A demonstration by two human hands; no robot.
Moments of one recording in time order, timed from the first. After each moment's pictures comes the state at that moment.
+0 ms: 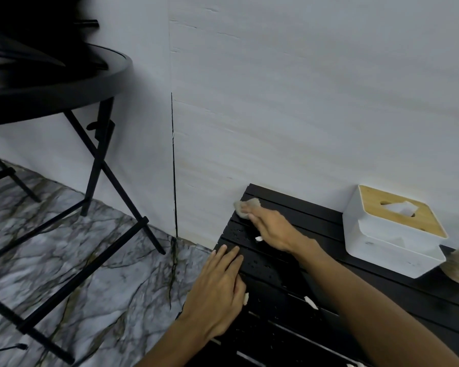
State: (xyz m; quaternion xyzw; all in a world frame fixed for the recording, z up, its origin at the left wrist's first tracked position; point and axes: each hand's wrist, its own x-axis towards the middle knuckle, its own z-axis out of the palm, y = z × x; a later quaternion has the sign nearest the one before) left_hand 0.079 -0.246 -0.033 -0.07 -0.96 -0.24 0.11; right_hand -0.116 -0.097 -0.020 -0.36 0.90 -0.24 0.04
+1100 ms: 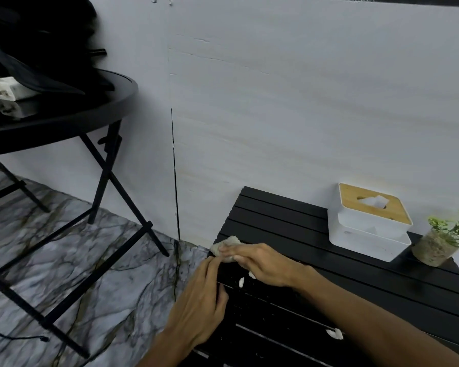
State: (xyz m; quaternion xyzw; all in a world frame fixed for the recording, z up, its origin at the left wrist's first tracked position) left_hand 0.135 -0.259 -0.033 -0.08 -0.92 -0.34 0.16; right_hand -0.013 -0.086 -0.018 -0.50 0.83 -0.25 0.08
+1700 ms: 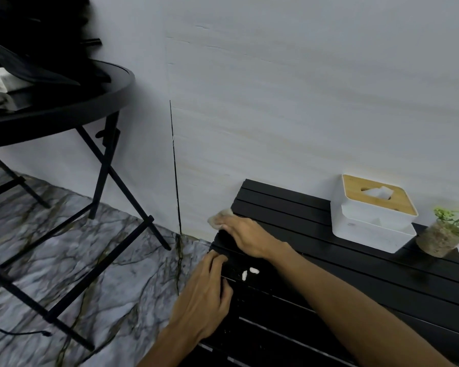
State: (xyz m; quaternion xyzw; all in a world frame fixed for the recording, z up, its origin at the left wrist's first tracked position) left_hand 0.133 -0.257 -0.040 -0.07 -0.93 -0.31 0.17; right_hand -0.042 -0.134 -0.019 -0.41 0.88 -0.24 0.07
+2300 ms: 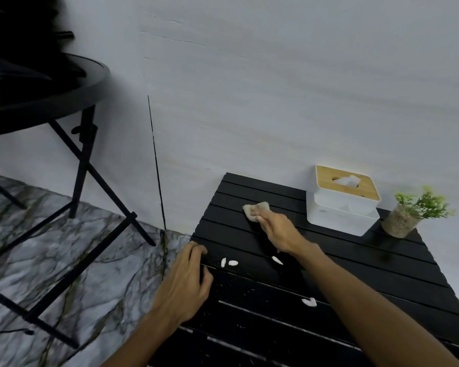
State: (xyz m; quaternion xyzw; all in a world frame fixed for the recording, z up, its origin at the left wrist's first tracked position) left_hand 0.133 -0.256 -0.041 -0.07 -0.94 -0.29 0.19; right_hand -0.044 -0.017 -0.022 -0.26 0.93 -0.26 0.01
